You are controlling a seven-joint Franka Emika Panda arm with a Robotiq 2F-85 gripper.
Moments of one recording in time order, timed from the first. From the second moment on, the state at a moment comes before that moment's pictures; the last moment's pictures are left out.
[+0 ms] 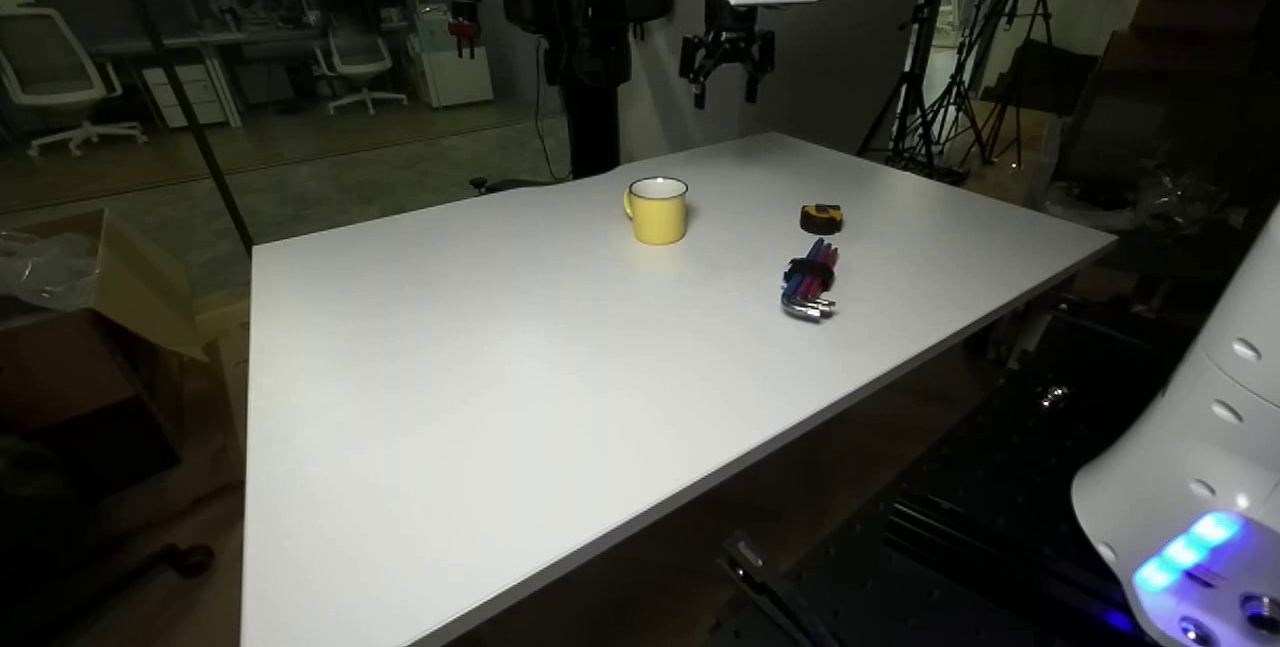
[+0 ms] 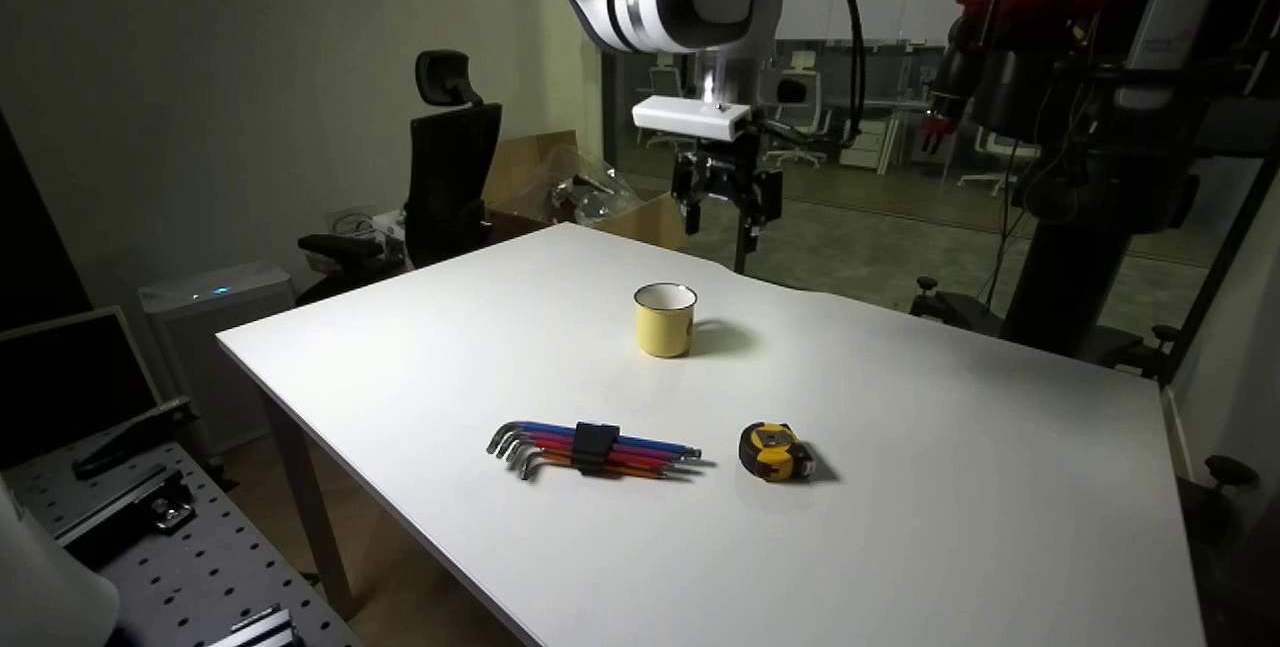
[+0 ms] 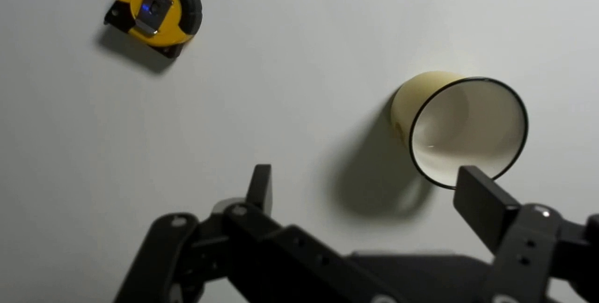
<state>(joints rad) -0.16 0.56 -0.15 -1.62 0.10 2.18 -0.13</state>
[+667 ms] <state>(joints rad) -0.15 0.67 -0.10 -1.51 0.04 2.16 -0.12</state>
